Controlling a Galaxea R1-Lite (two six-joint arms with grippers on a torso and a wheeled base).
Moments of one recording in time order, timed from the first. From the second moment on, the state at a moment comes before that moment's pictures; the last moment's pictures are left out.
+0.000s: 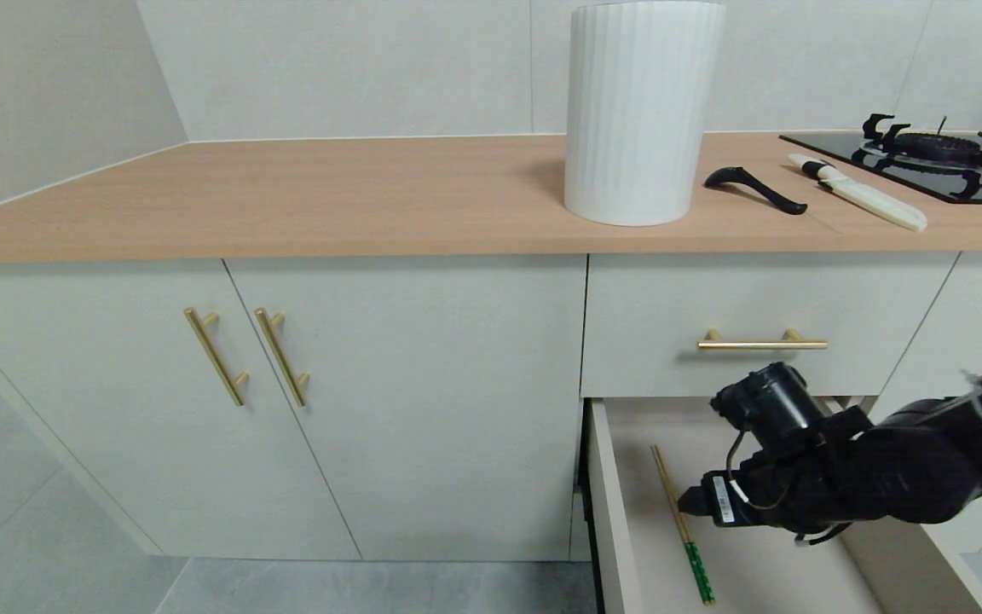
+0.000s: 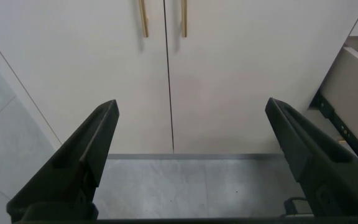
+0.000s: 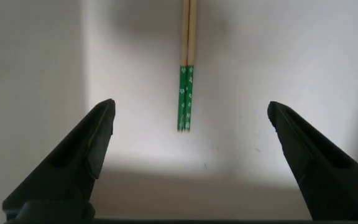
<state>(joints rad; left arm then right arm) 0.00 0.00 0.00 0.00 0.00 0.00 0.48 1.90 -0.83 -0.07 -0.18 0.36</state>
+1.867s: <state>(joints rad) 0.00 0.00 0.00 0.00 0.00 0.00 0.35 1.37 -0.79 -0.06 -0.33 0.13</state>
